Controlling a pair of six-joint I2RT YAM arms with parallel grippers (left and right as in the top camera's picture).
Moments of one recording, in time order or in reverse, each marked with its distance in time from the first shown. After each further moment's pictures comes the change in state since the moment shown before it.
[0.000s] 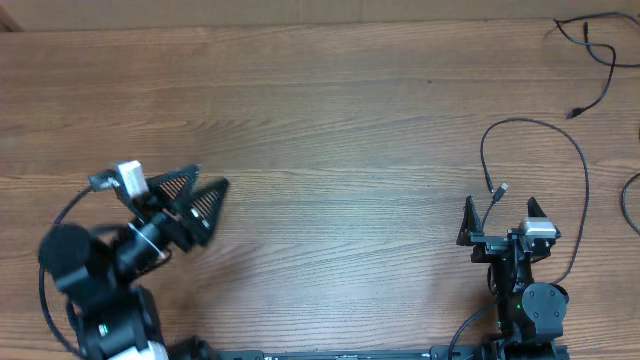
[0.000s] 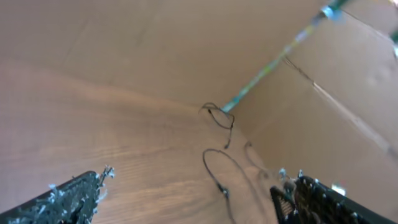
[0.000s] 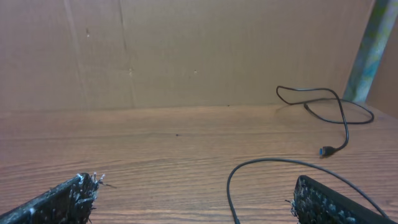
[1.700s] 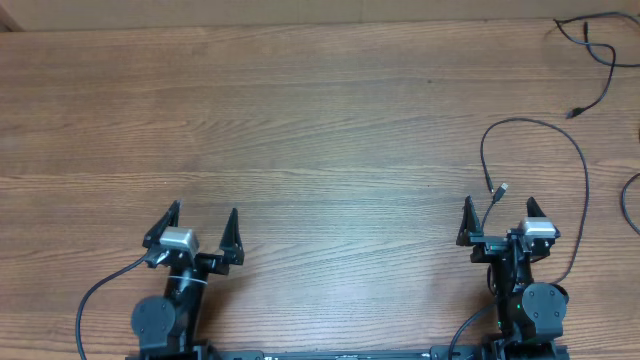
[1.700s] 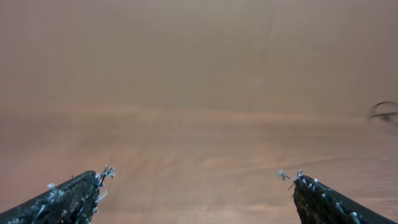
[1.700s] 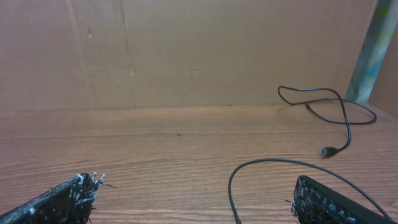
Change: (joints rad) left arm -0.345 -0.628 -0.558 0.018 -0.912 0.427; right arm 0.000 0.000 0.000 0.000 -0.006 0.000
